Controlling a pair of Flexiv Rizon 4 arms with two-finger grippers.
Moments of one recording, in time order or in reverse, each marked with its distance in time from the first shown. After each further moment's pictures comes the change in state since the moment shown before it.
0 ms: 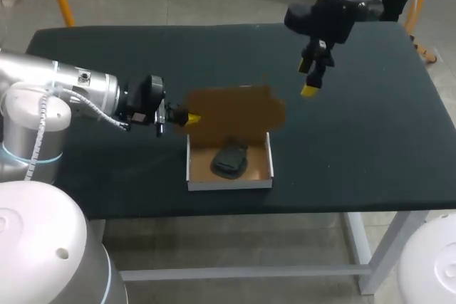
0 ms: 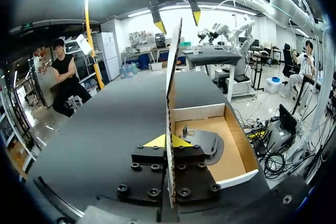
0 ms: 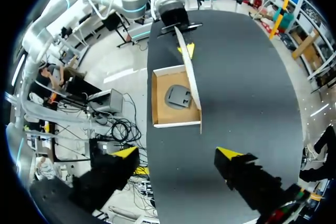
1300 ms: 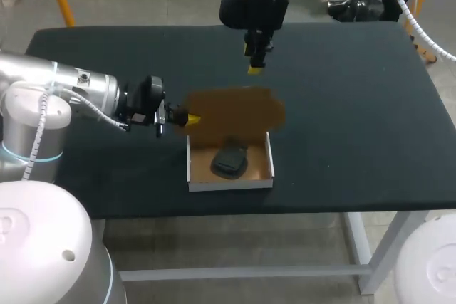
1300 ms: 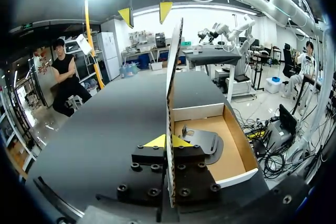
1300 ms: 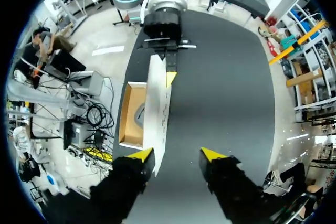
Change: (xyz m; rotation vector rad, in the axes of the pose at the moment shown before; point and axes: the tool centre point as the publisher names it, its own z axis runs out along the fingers) left arm 0.002 0.000 -0.001 -0.001 -0.001 0.000; right arm -0.053 0.115 0.015 0.117 -0.182 -0.240
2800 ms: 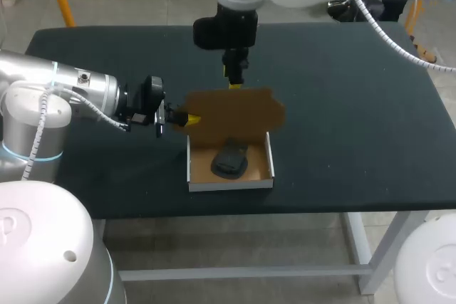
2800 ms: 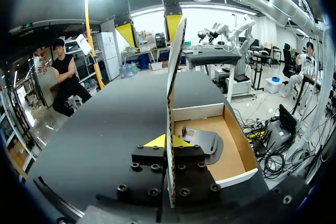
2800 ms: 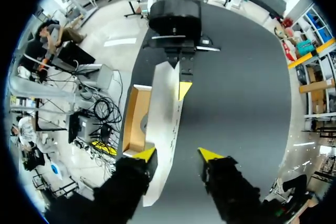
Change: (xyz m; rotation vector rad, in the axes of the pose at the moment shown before) left arm 0.000 0.000 0.000 0.000 0.001 0.000; right arm 0.018 0.035 0.041 0.055 0.090 -0.065
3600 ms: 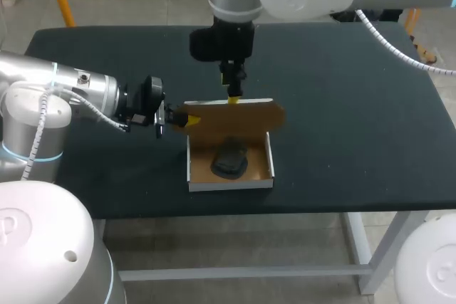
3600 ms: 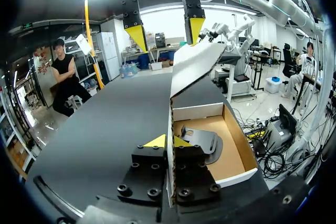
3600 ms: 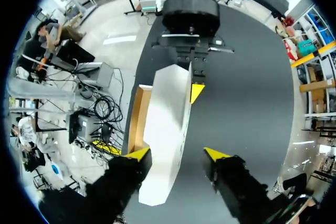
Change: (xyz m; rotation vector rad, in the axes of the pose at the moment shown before) left arm 0.001 0.001 0.000 0.000 -0.001 0.001; right arm 0.019 0.007 0.009 0.023 -0.002 0.003
